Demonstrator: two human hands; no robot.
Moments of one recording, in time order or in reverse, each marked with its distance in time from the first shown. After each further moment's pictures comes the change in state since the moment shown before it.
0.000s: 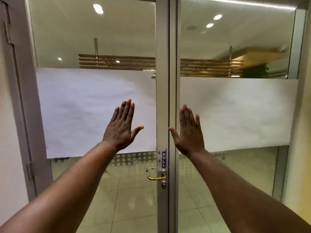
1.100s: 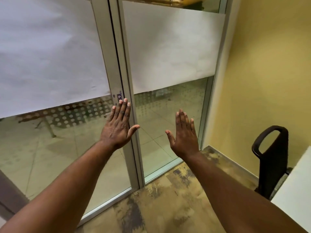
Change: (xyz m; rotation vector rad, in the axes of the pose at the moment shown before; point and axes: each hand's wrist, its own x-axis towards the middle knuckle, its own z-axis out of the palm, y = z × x) left_hand -0.187 0.143 0.051 -0.353 -0.331 0.238; right_hand -0.309 -0.016 -0.083 -0.199 -0.361 0.424
